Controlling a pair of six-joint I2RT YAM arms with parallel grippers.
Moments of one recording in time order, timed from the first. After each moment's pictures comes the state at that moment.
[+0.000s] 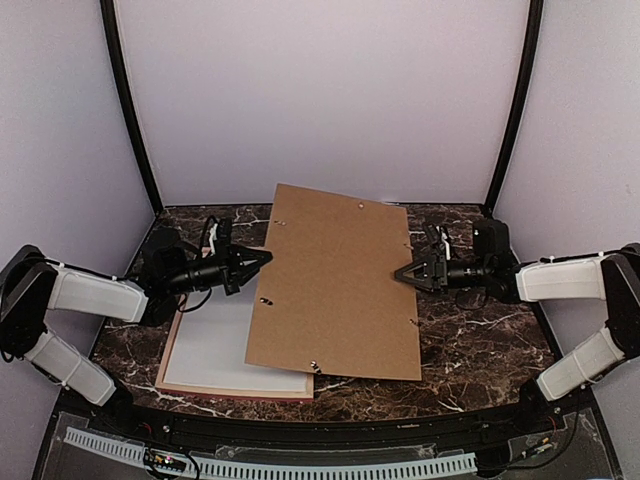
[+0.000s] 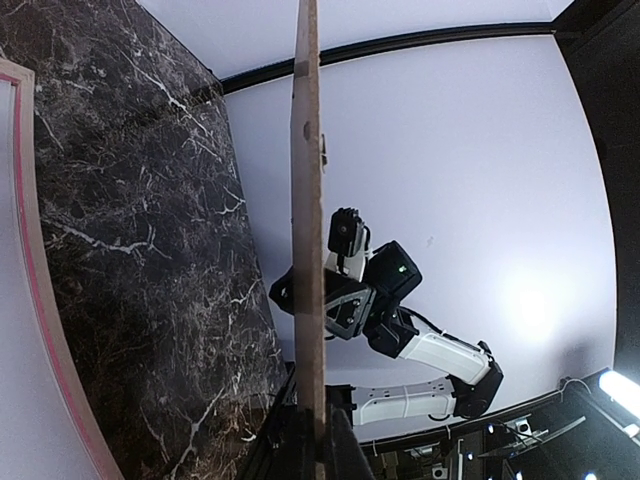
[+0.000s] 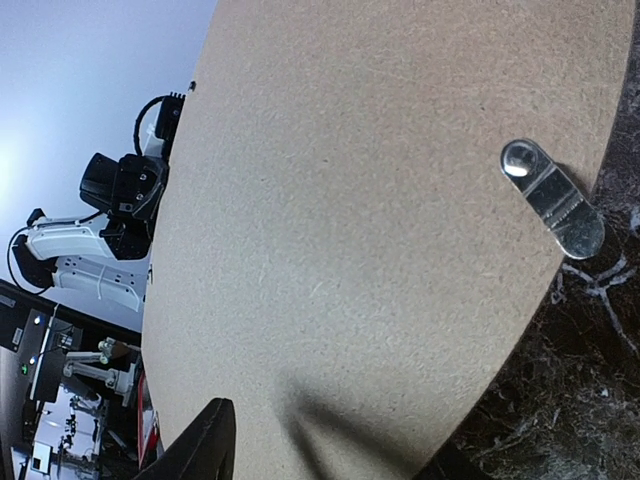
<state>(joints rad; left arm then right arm) -0.53 1.43 0.53 0.88 0.65 -1.31 0.36 1.41 0.61 0.32 -0.95 0.57</state>
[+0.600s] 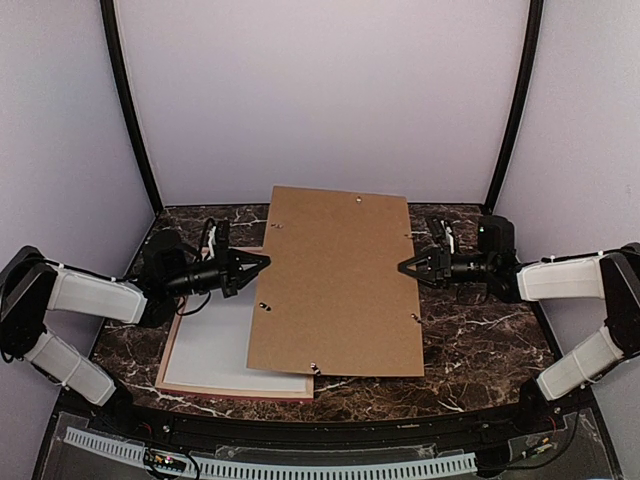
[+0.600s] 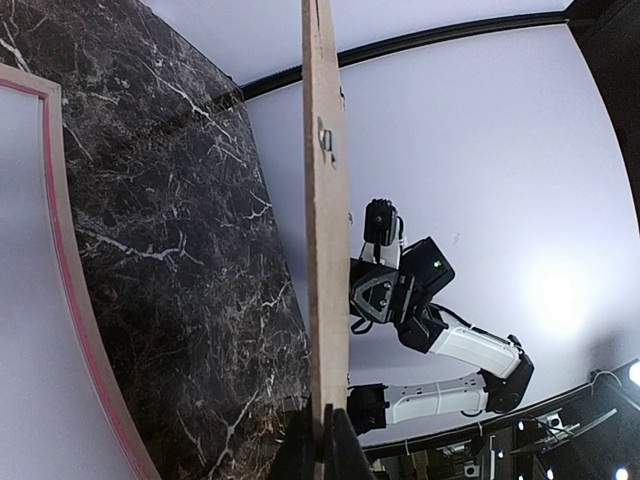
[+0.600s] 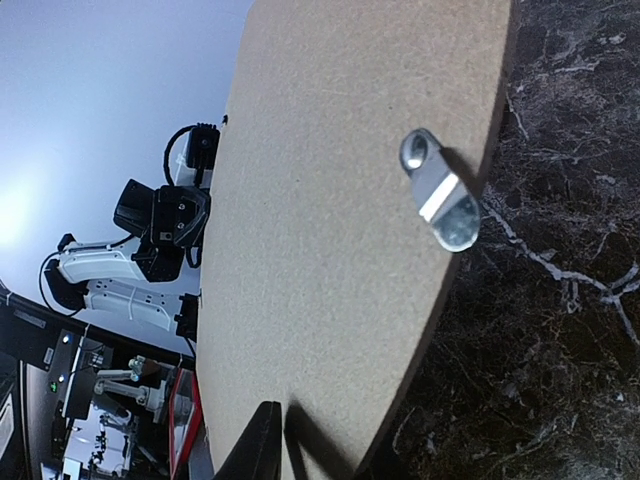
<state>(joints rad) -0.52 1.43 0.51 0.83 0.63 -1.21 0.33 1.42 0.61 0.44 -1.00 0.72</state>
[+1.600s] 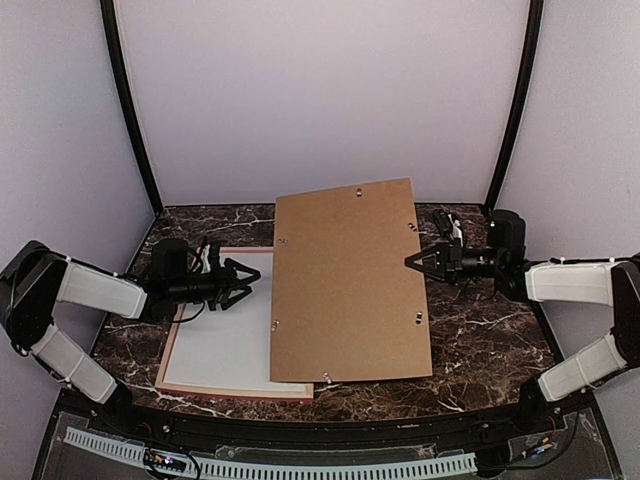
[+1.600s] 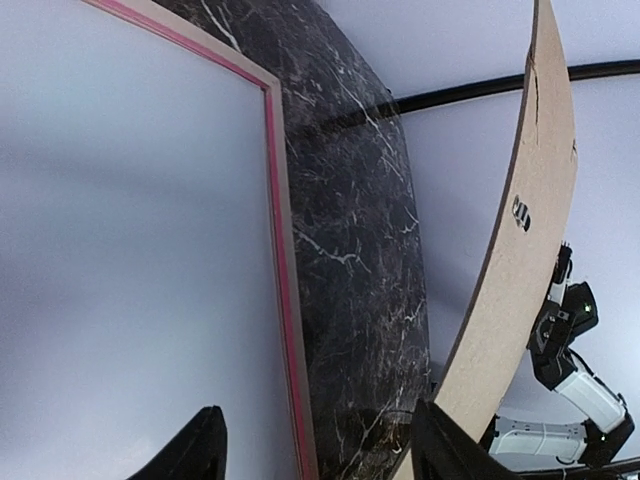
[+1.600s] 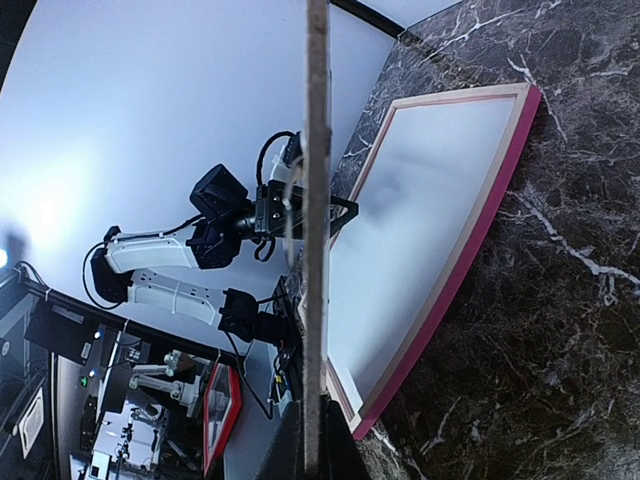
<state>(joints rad) -0.42 1.50 0.51 0.57 0.56 -1.03 0.29 1.35 0.61 0.45 -1.09 0.82</state>
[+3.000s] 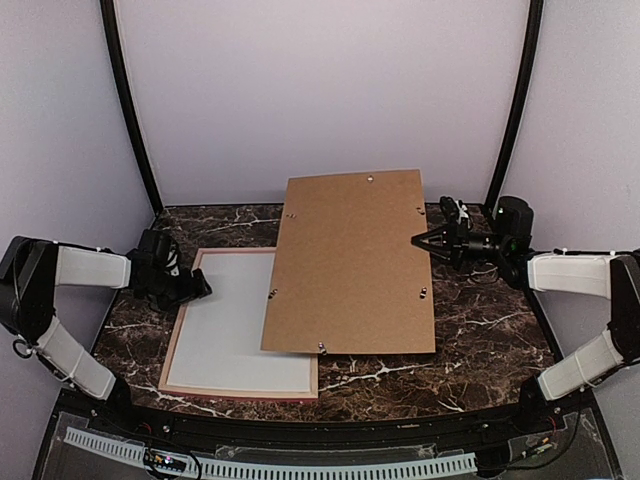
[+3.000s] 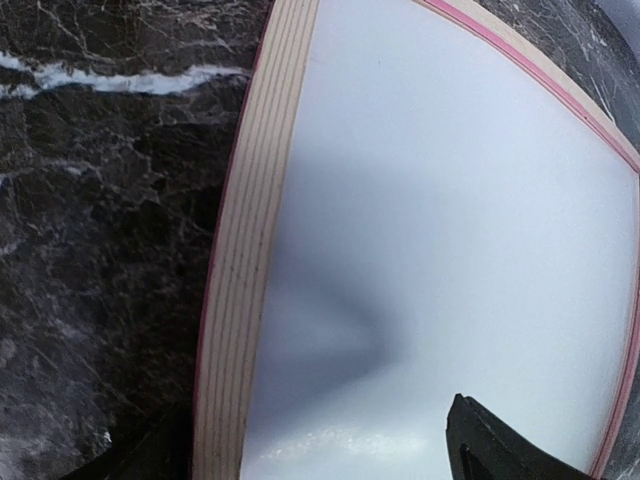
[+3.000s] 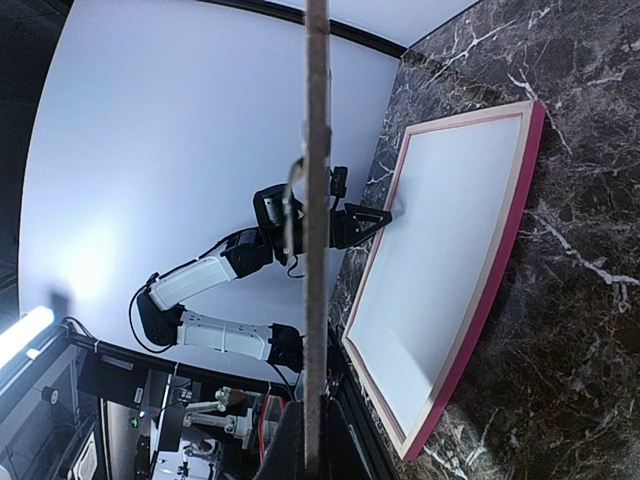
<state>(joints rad) -0.15 1.52 0.71 -0.21 0.14 -0.50 0.23 1.38 0.68 0.53 -1.12 1.09</state>
